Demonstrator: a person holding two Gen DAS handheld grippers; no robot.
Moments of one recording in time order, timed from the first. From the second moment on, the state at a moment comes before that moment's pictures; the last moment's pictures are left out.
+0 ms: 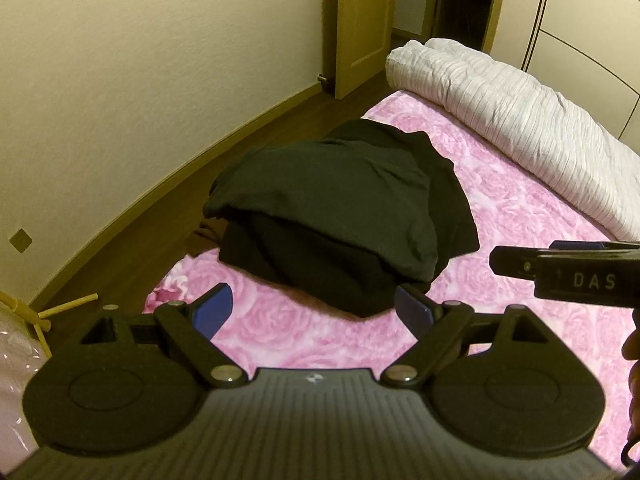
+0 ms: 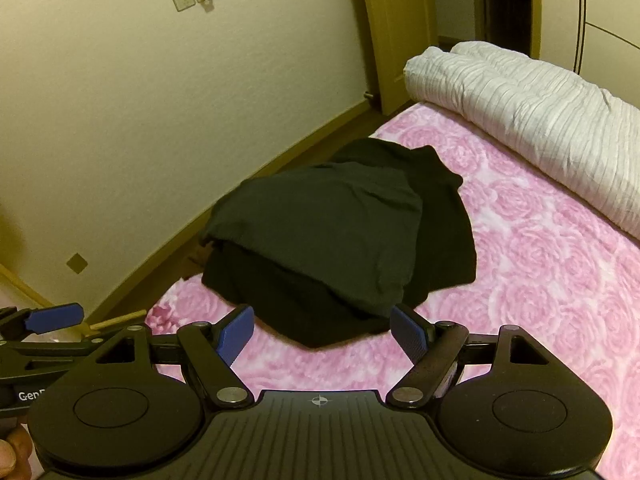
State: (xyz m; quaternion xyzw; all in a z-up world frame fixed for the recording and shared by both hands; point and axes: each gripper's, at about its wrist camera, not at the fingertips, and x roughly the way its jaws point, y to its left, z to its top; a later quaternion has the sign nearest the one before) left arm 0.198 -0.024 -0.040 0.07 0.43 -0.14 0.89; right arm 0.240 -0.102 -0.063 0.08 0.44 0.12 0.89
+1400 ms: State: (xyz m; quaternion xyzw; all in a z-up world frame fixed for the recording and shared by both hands) left arm 0.236 -0.014 -0.069 0.11 0.45 -0.15 0.87; right arm 0.263 -0.112 -0.087 0.07 0.46 0.14 0.88
